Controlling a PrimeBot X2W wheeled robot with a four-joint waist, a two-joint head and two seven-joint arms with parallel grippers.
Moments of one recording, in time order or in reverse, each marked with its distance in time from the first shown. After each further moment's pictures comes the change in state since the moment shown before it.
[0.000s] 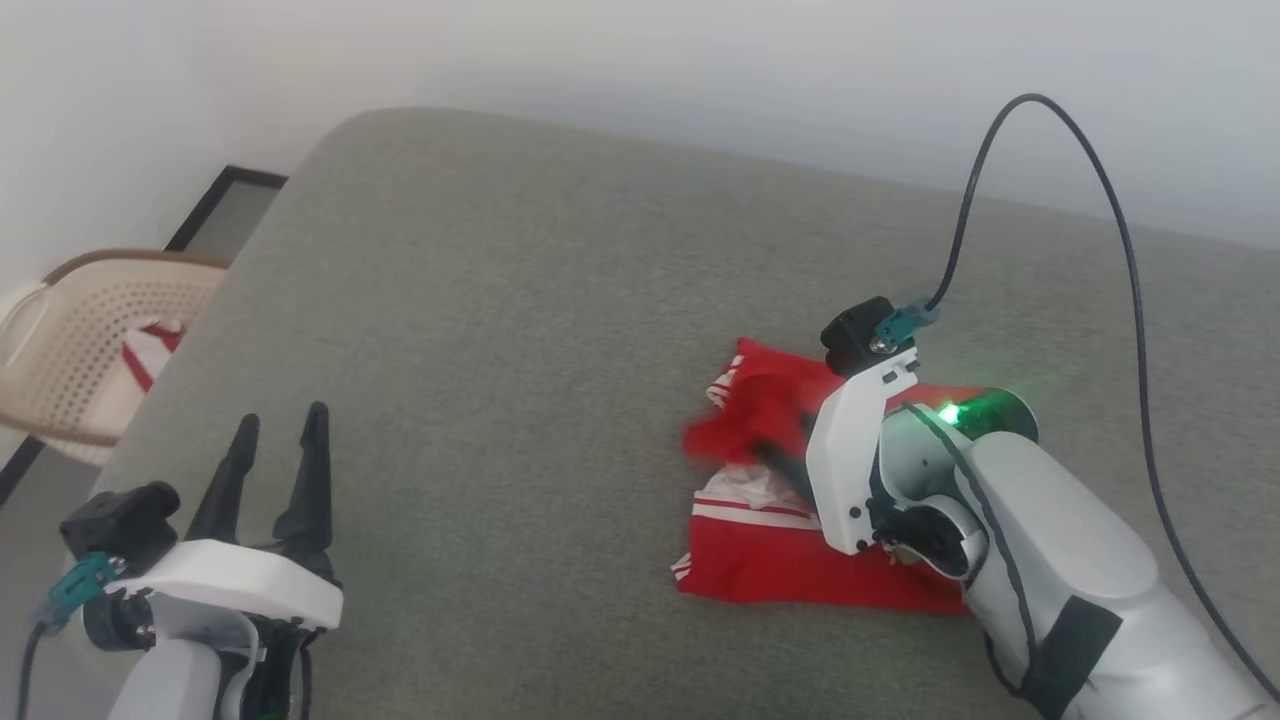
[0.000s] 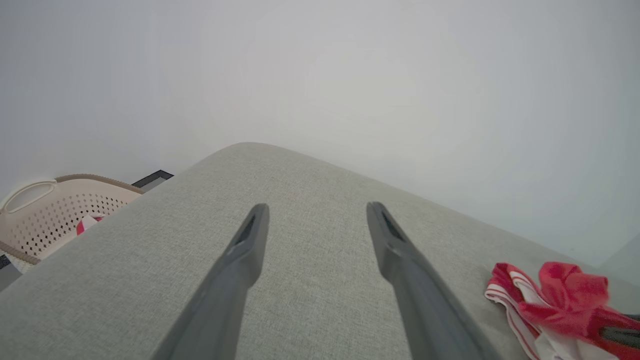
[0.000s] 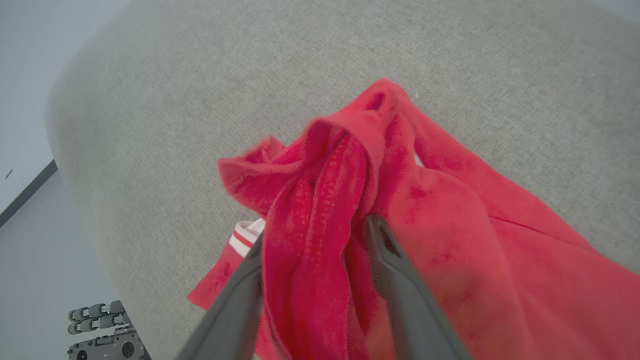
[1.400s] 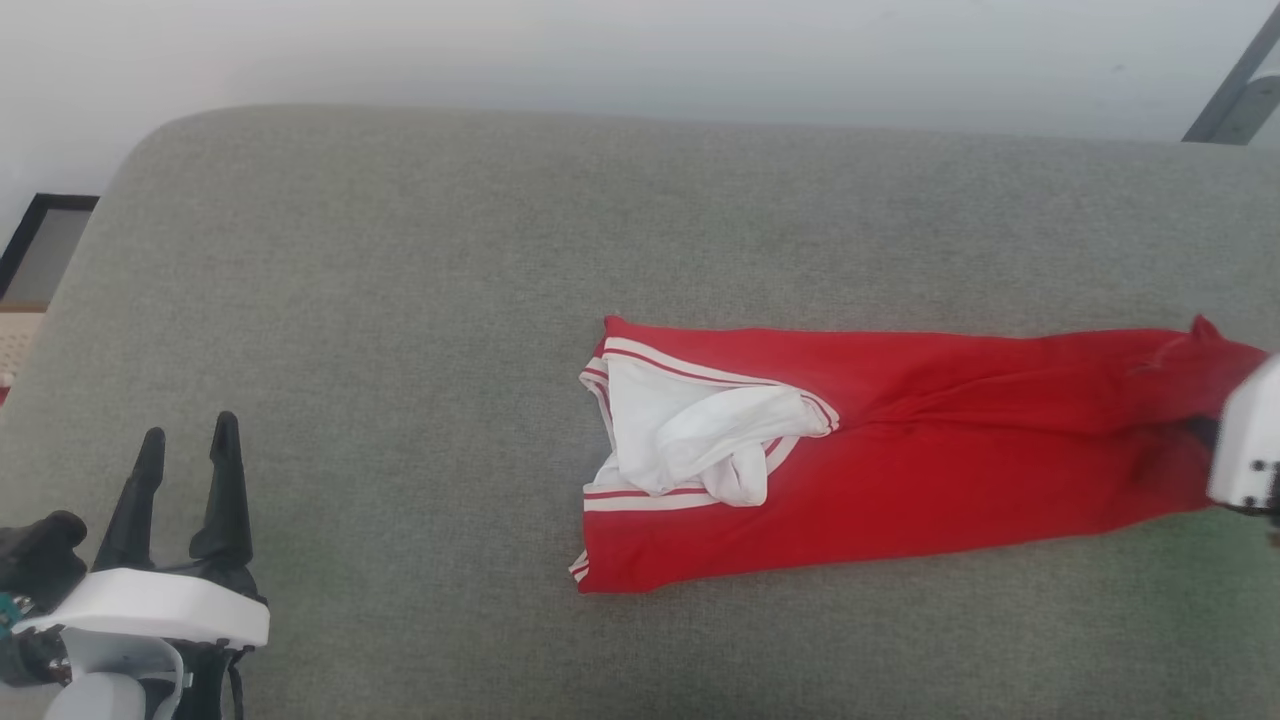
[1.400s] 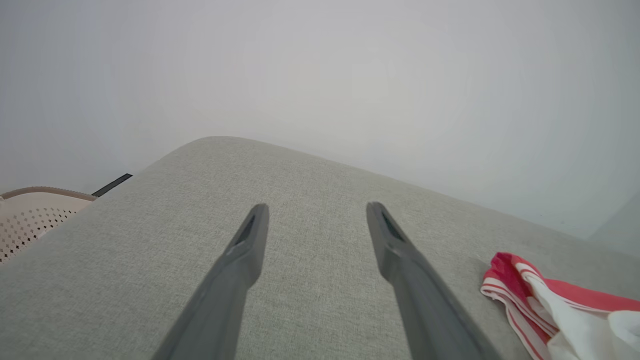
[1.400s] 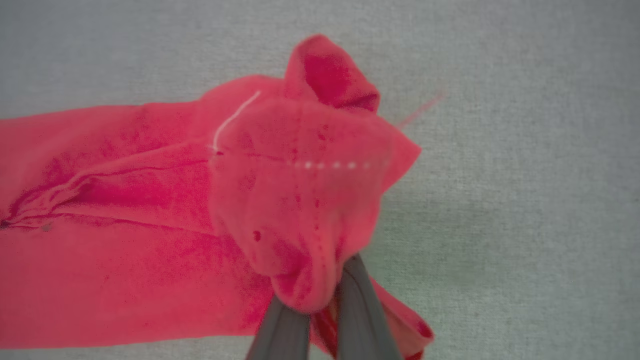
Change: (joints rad) left arm 0.081 0.031 0.126 -0.094 0.026 0.009 0.000; right arm 0.129 -0.322 -0.529 0.014 -0.034 0.000 0.131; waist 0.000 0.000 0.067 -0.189
